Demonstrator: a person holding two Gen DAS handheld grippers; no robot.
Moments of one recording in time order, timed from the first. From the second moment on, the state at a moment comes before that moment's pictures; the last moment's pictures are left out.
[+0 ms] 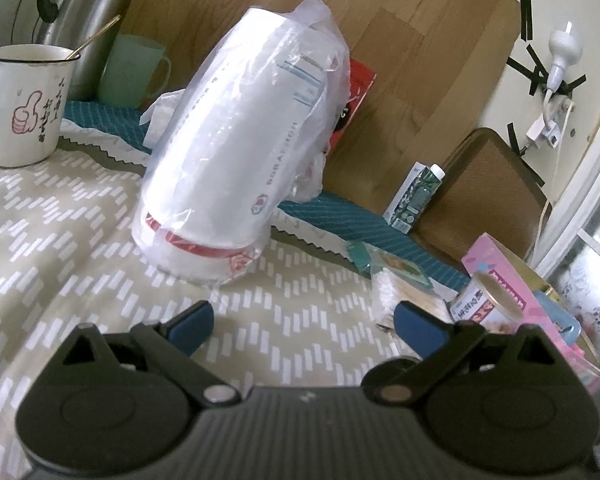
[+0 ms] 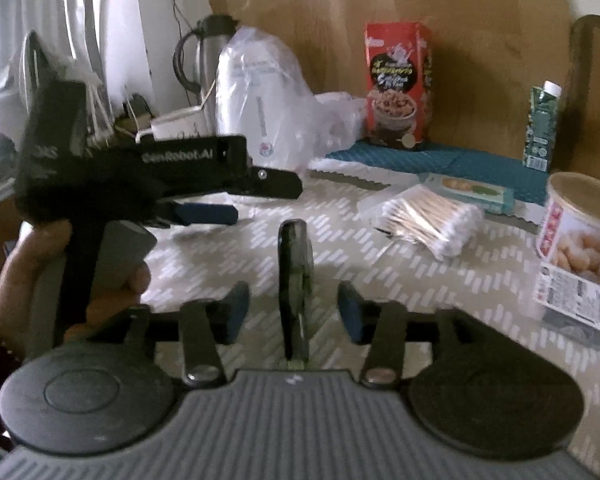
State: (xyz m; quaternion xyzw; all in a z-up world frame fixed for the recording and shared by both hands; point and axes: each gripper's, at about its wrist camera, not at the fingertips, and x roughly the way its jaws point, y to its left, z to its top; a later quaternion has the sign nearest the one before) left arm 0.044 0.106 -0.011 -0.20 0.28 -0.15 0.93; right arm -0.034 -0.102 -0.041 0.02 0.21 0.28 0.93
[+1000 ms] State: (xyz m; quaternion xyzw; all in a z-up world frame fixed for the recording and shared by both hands) left arm 0.043 0.115 -0.011 -0.22 0.27 -0.16 0.92; right arm -0.054 -0.136 -0.048 0.08 0.20 0.31 0.93
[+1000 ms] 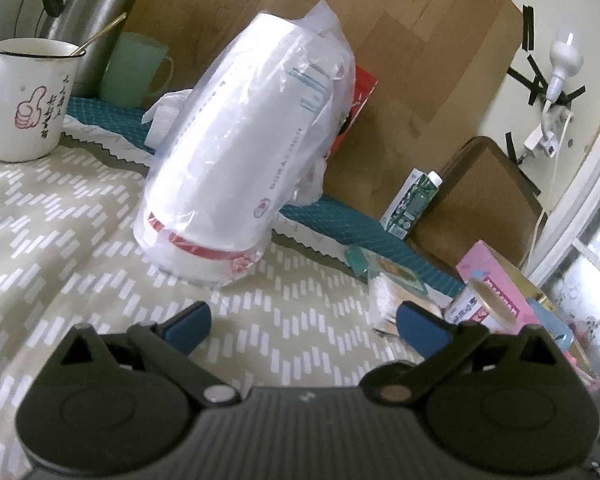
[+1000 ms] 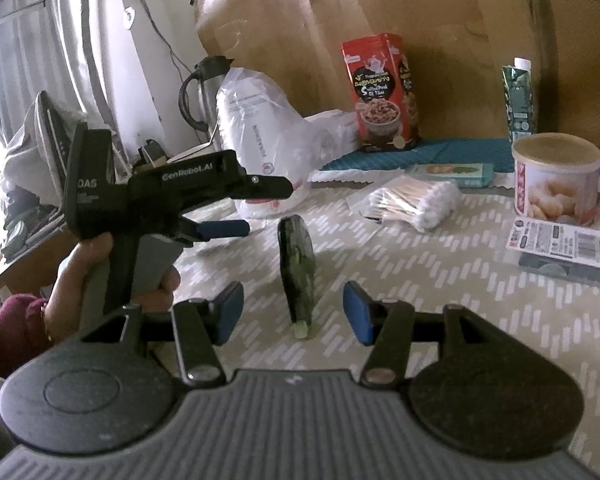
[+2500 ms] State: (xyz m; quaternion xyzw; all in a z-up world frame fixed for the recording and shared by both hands) left arm 0.026 0.115 -0.006 -0.23 0.34 -0.20 0.89; right arm -0.013 -0.053 -0.053 -0.04 0.23 0.32 0.92
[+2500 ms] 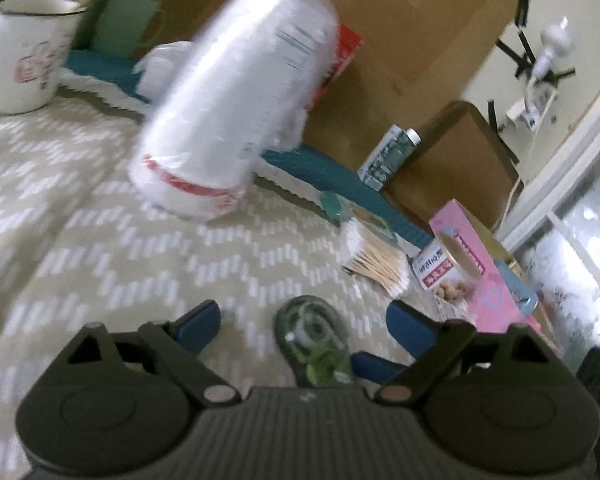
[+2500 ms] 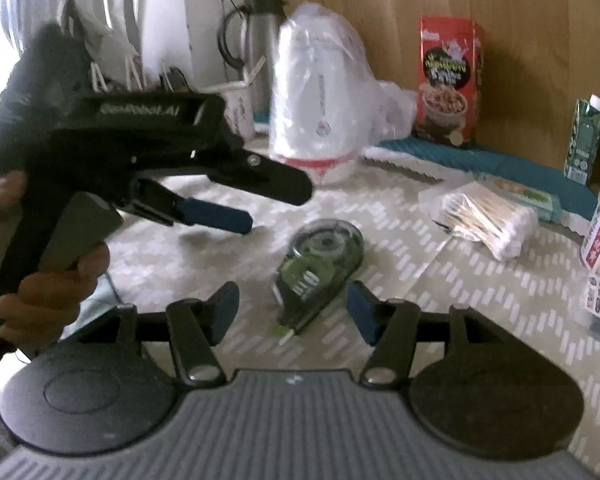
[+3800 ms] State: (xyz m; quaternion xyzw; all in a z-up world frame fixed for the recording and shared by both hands) left arm 0.064 -0.152 0.092 -0.09 0.35 -0.40 0.84; right arm -0.059 -0.258 -0.010 0.11 0.07 0.22 0.97
